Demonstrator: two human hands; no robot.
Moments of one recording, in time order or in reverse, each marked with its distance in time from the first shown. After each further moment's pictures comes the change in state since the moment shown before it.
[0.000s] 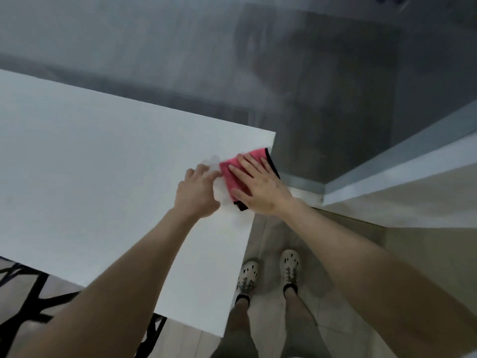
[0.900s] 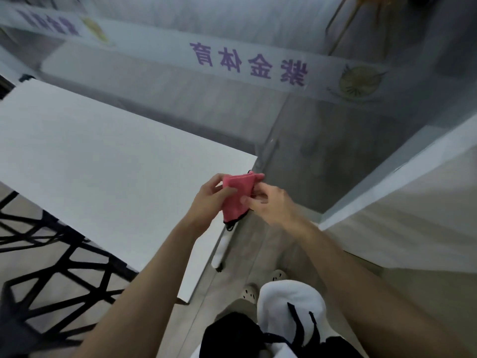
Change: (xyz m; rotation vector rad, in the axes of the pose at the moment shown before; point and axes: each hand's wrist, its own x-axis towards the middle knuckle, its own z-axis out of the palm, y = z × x) left_hand -0.110 0.134 -0.042 -1.307 0.131 -0.056; right_hand -0.139 0.025 -0.116 0.801 0.096 0.137
